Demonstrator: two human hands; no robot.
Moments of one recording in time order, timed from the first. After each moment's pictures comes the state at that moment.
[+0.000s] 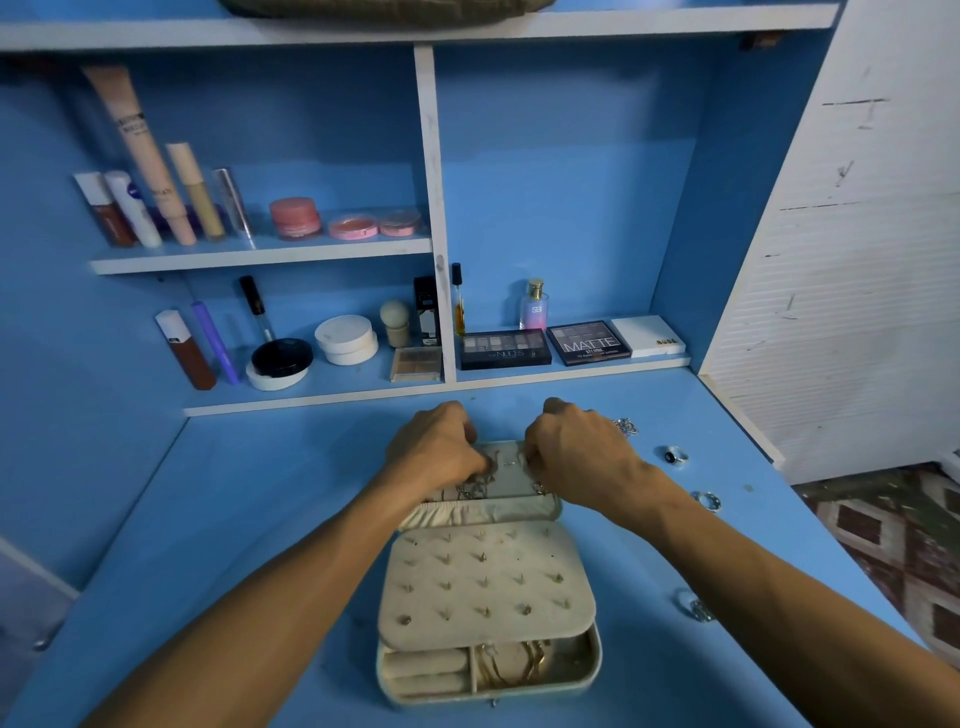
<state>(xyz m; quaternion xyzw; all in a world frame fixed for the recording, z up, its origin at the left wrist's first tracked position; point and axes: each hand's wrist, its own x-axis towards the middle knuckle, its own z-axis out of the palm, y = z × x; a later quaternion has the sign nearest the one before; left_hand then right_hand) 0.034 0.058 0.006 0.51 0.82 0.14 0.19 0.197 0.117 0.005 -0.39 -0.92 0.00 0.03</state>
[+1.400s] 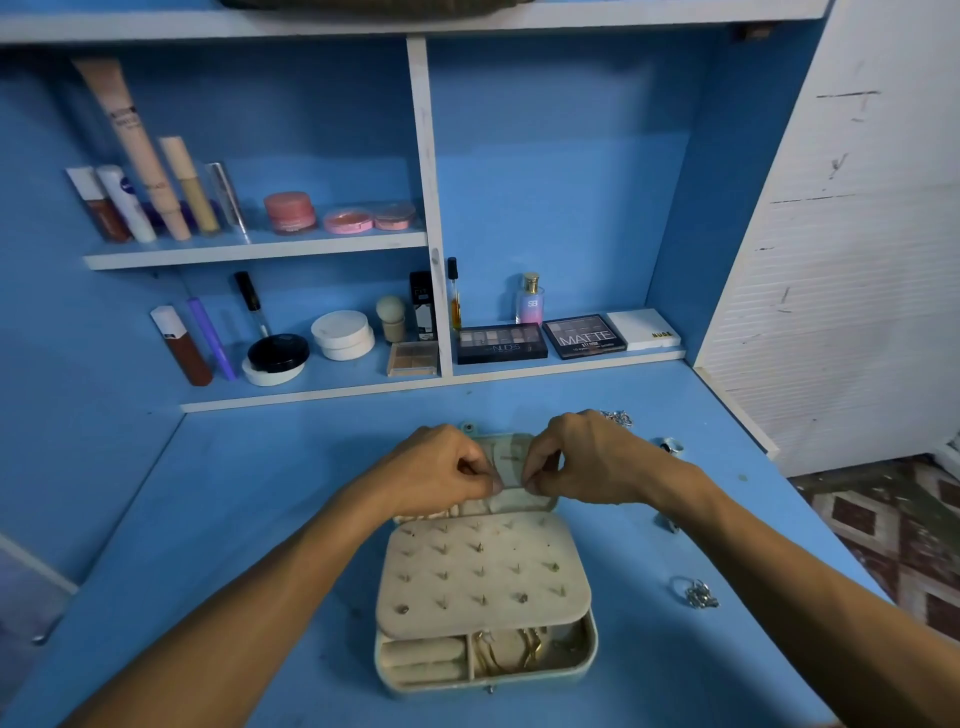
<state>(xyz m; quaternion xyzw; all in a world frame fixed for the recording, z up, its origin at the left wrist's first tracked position) 0.028 0.029 0.002 0.66 0.69 0.16 0.27 0.223 0.118 0.014 -0.34 -0.91 0.26 0.02</state>
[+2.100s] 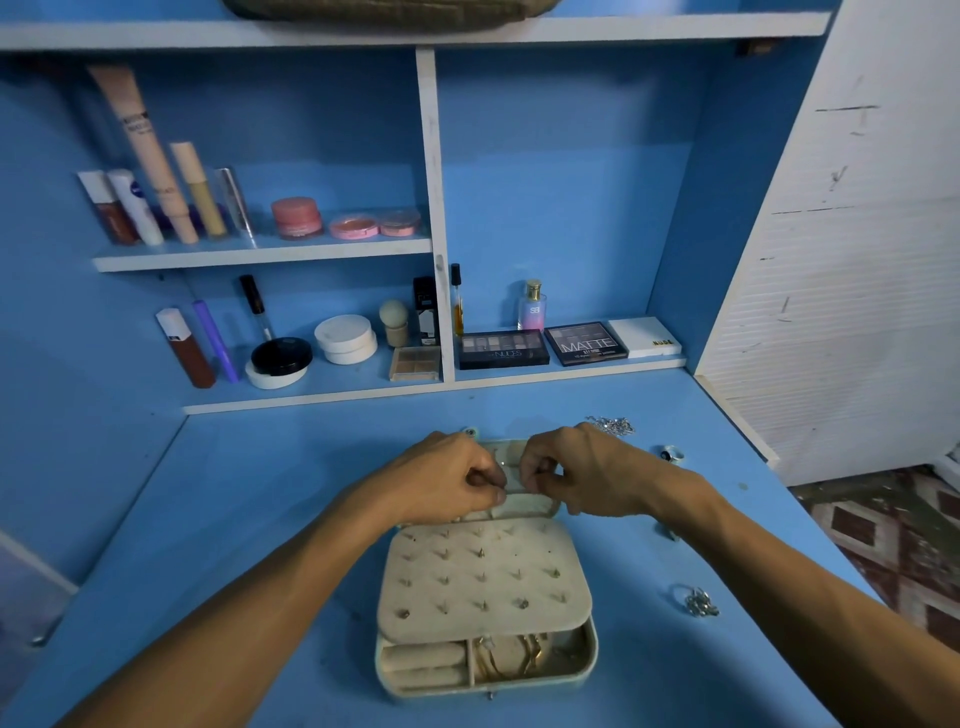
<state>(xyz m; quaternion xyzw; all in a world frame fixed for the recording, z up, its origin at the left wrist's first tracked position) 0.030 0.031 0.005 0.70 0.66 0.12 0.24 0.224 0.121 0.011 -0.29 -0.93 0.24 0.00</state>
